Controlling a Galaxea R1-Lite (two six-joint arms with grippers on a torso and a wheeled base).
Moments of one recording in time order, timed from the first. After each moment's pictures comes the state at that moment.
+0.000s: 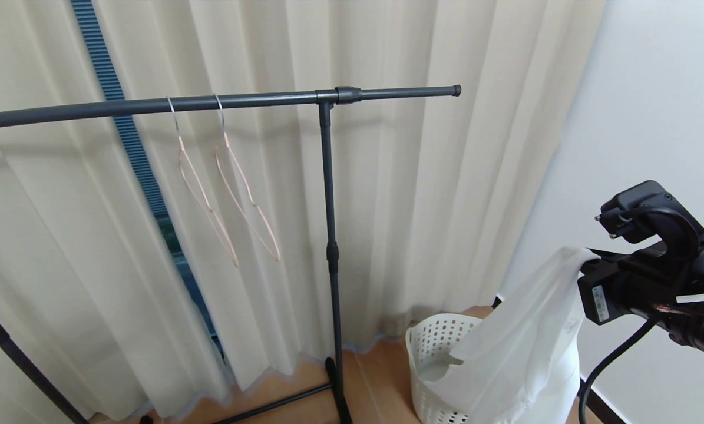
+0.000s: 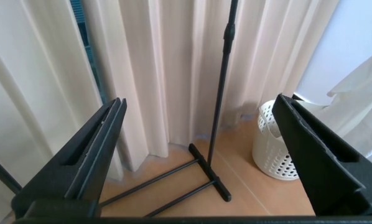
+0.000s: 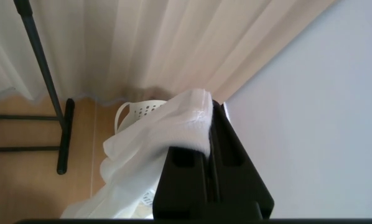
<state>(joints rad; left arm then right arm) -0.01 0.00 -0.03 0.07 -0.15 0.00 0.45 1.35 -0.59 -0.40 -0.39 -0.21</state>
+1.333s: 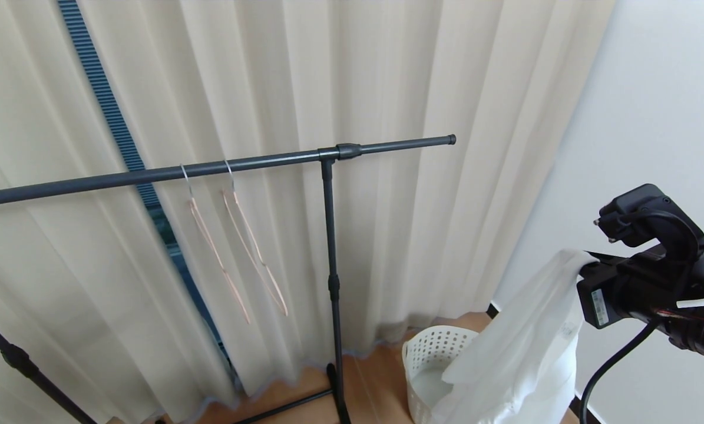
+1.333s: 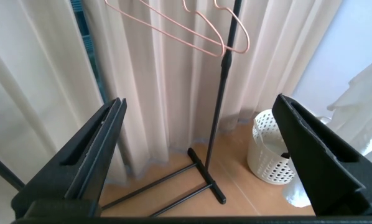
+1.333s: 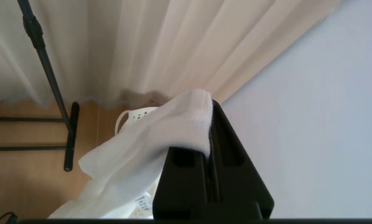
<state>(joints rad) -0.01 0.00 -0.03 0.07 -0.15 0.00 0.46 1.34 -0.58 -0.40 -0.39 -0.21</state>
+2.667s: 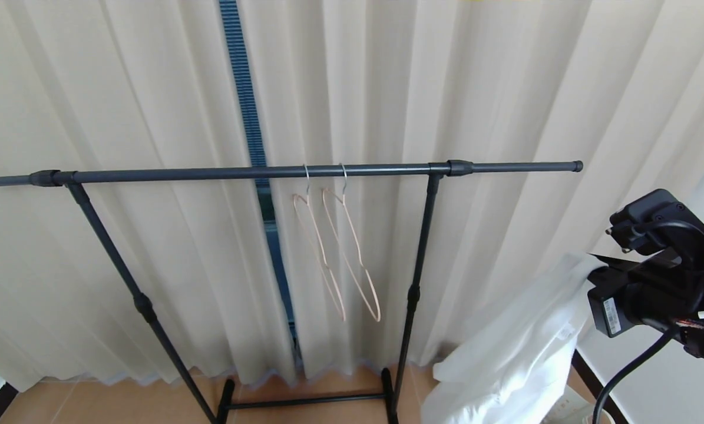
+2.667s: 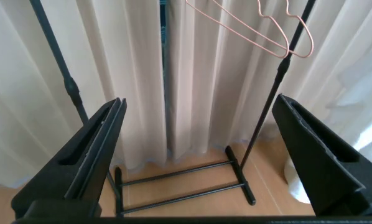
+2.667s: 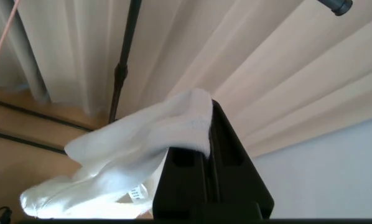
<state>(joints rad) -0.01 0.00 -0.03 0.07 -0.15 0.01 0.46 1.30 -0.55 -0.40 -0.36 -0.26</state>
